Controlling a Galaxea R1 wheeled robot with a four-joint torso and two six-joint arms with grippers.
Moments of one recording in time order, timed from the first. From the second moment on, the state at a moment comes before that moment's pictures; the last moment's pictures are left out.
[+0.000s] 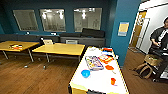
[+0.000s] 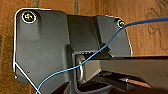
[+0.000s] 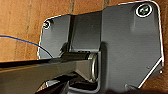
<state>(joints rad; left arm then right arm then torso) 1.55 2.94 -2.50 0.03 -0.10 0.06 -1.56 2.97 -2.58 -0.39 0.10 0.36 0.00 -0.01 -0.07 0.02</state>
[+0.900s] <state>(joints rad) 1.55 2.93 -2.50 0.03 -0.10 0.06 -1.56 2.98 -2.57 -0.39 0.11 0.36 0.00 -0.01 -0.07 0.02</state>
